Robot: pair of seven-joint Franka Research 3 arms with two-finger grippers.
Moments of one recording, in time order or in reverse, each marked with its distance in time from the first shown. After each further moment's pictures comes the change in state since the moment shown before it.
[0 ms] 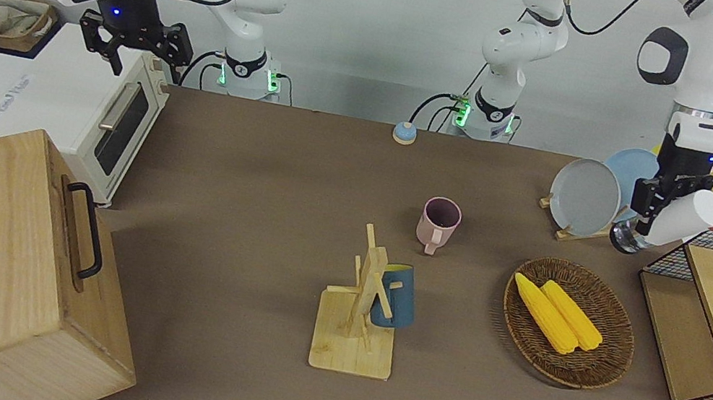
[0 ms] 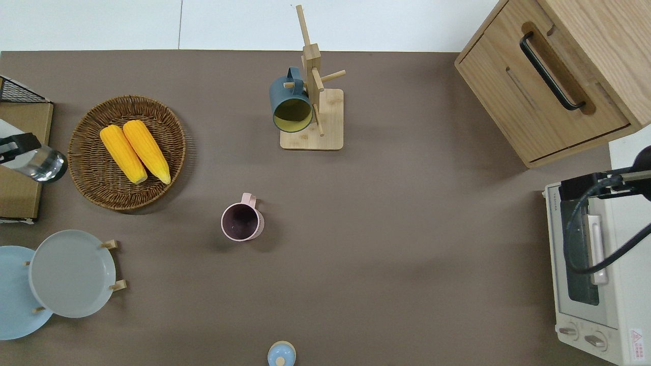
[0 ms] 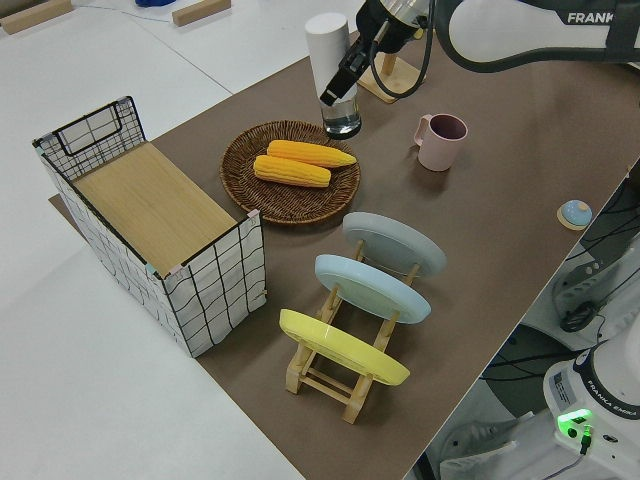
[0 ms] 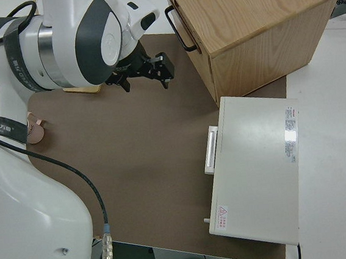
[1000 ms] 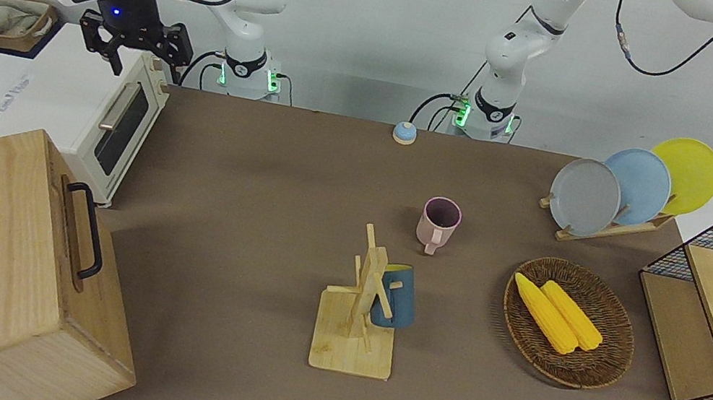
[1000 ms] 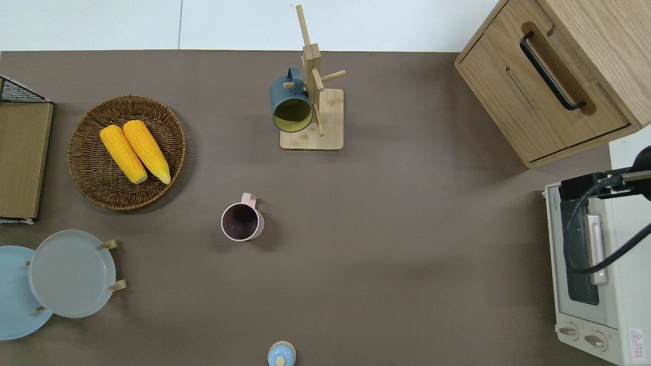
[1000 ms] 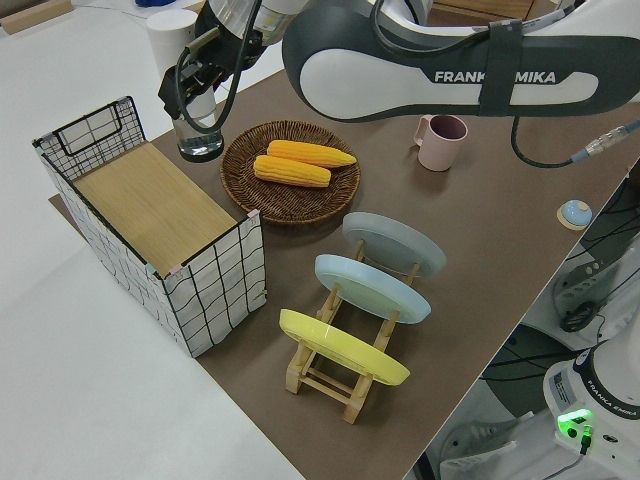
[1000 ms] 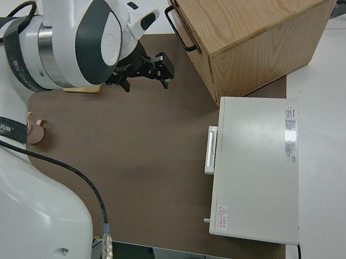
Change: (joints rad) left arm 0.210 0.311 0.005 0.363 -0.009 0.000 0.425; right arm 0.000 0.000 0.000 0.000 0.000 0.000 0.000
